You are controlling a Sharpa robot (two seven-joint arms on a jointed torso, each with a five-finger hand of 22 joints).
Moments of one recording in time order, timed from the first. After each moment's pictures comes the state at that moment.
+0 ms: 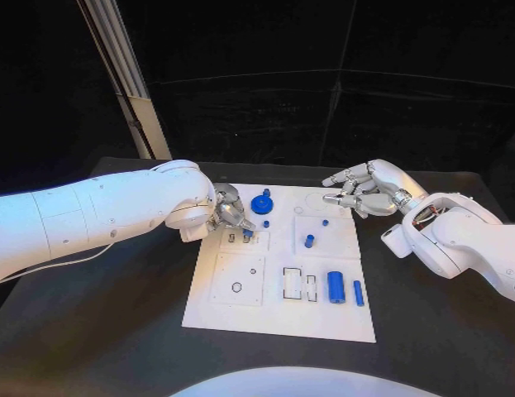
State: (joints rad) left arm 1.31 -0.66 -0.17 1.35 -0.85 0.10 -0.53; left_hand 1.22 -0.12 0.52 0.21 0.24 0.84 0.05 0.74 0.54 1.28 -0.03 1.11 0.91 1.47 -0.09 1.57 1.31 0.10 1.44 0.02 1.29 1.12; right arm 1.05 -0.90 0.10 1.58 -0.95 -0.36 0.17; right_hand 1.43 -0.01 -0.14 0.22 0.25 0.93 0.15 0.09 0.07 1.14 0.06 0.71 0.75 1.46 -0.02 1.16 1.02 0.13 1.15 0.09 1.18 0.81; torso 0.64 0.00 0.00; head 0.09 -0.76
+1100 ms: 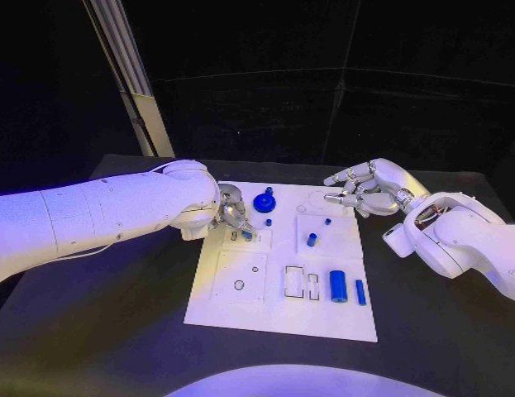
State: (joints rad) left arm 1.30 -0.65 -0.17 1.35 -0.96 0.14 -0.55; left_hand 1.20 -0.13 0.54 0.19 0.24 0.84 0.05 0.74 0.55 1.29 -0.03 1.12 0.92 1.47 -0.09 1.57 1.31 0.10 1.44 0.02 1.30 1.13; right arm 1.05 -0.89 0.10 1.57 -0.95 -0.35 0.18; right_hand 1.43 -0.01 -0.14 0.23 0.26 0.93 0.15 0.09 0.07 1.14 0.06 0.71 0.75 1.46 -0.02 1.16 1.02 0.13 1.15 0.09 1.18 0.81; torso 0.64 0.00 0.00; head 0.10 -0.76
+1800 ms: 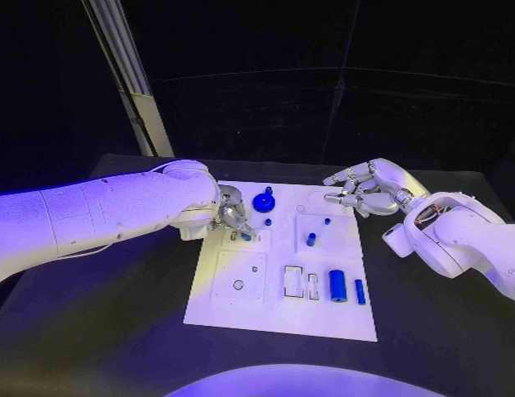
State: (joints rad) left arm 1.30 -0.65 -0.17 1.35 -0.96 0.17 -0.55; left_hand 1.19 -0.13 0.55 0.18 0.25 0.85 0.05 0.75 0.55 1.29 -0.03 1.12 0.93 1.47 -0.09 1.57 1.31 0.10 1.44 0.02 1.30 1.13; right arm 1.05 -0.89 0.10 1.57 -0.95 -0.35 0.18; right_hand 1.43 -0.01 -0.14 0.23 0.26 0.93 0.15 0.09 0.07 1.14 0.06 0.71 0.75 1.46 -0.02 1.16 1.02 0.13 1.15 0.09 1.18 0.81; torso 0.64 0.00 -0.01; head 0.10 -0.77
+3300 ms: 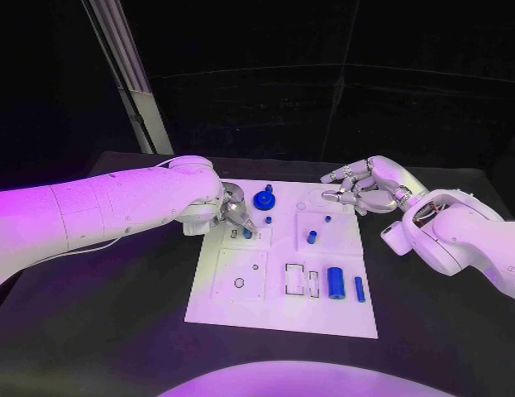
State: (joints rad) left arm 1.30 -0.62 -0.17 1.30 -0.95 0.21 -0.56; left_hand 1.01 -0.11 0.59 0.12 0.25 0.90 0.02 0.75 0.54 1.32 -0.05 1.16 0.96 1.47 -0.10 1.57 1.31 0.10 1.44 0.01 1.31 1.15; right arm 1.05 -0.89 0.10 1.58 -0.94 -0.35 0.18; right_hand 1.43 -0.01 -0.14 0.23 0.26 0.93 0.15 0.09 0.07 1.14 0.06 0.71 0.75 1.46 -0.02 1.16 1.02 0.13 1.15 0.09 1.18 0.81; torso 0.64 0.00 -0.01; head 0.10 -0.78
